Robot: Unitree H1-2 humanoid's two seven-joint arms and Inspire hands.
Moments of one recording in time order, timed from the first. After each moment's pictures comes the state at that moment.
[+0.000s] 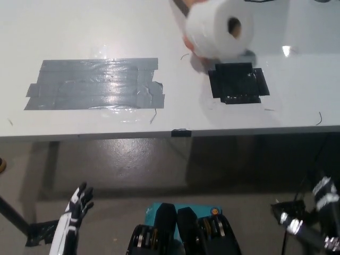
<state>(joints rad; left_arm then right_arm) 0.12 0.10 0.01 -0.02 0.04 -0.21 -0.04 0.11 -0.12 -0.02 -0.20 0.01 -0.26 0.04</state>
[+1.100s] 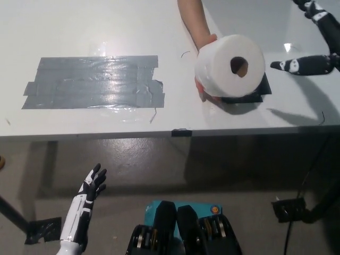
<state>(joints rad) 0.05 0.10 -0.03 -0.03 0.08 -0.15 -0.04 -0.77 -0.47 0.15 0.10 -0.17 0.28 0.26</state>
